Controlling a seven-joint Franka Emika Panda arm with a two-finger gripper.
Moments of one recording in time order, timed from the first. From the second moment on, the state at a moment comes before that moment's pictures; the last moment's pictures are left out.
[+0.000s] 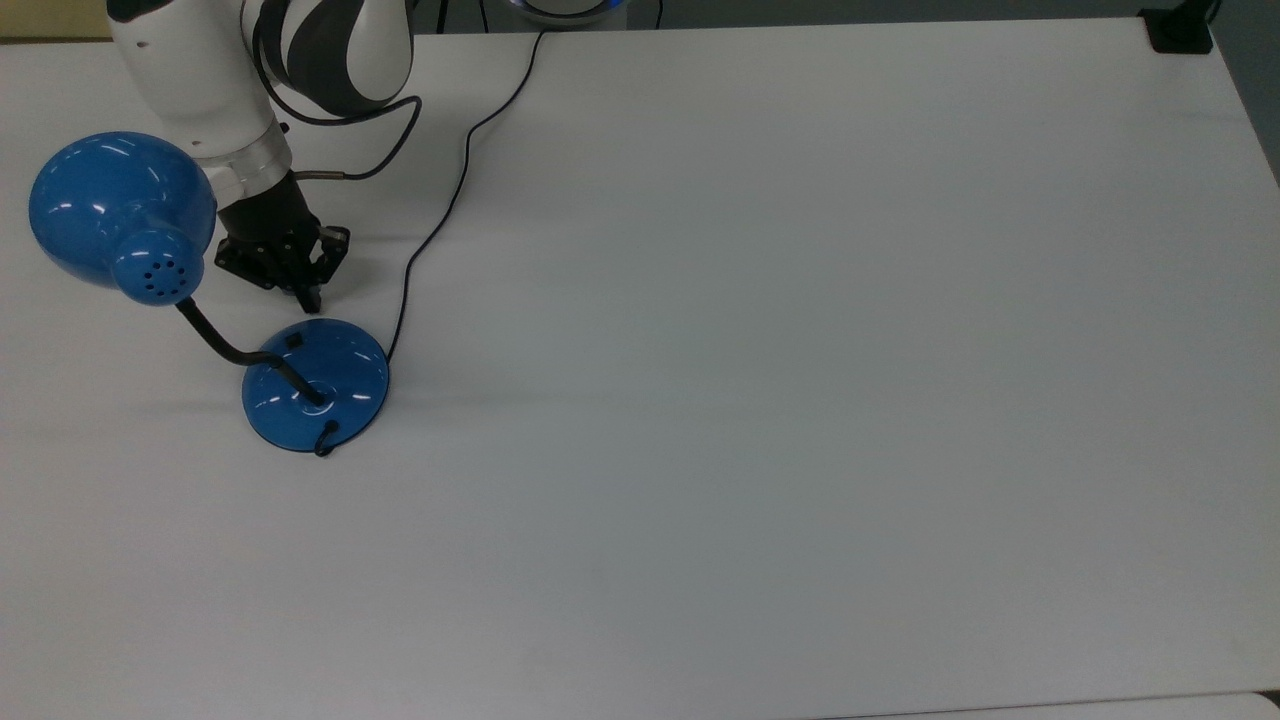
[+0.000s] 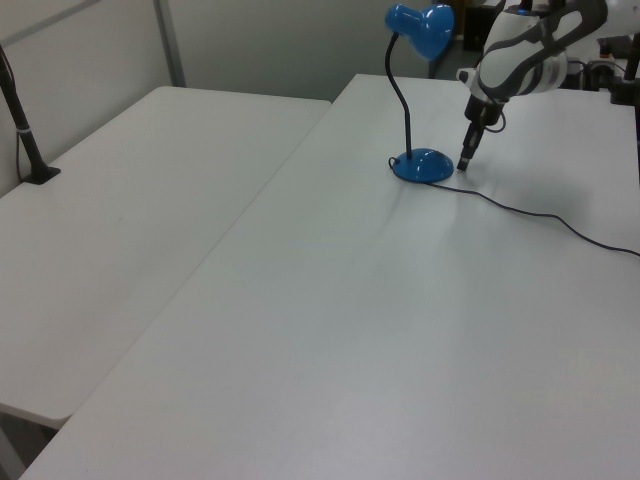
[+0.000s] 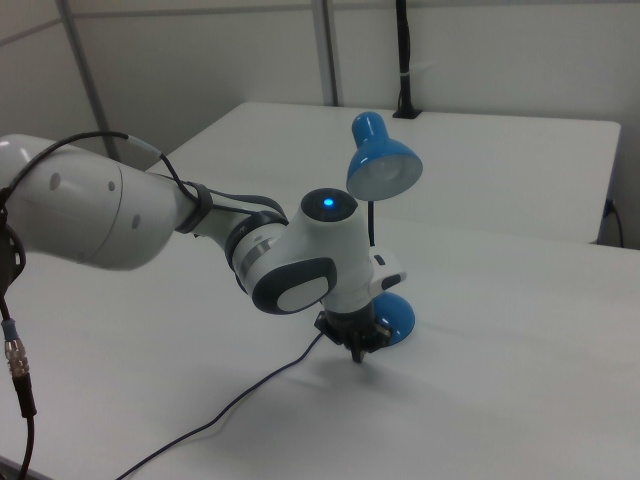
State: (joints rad) arm -0.29 0.35 -0.09 -1.98 0.29 2.49 -0.72
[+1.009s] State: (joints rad) arm -0.25 0.11 -0.08 -1.71 0.04 1.58 -0.49
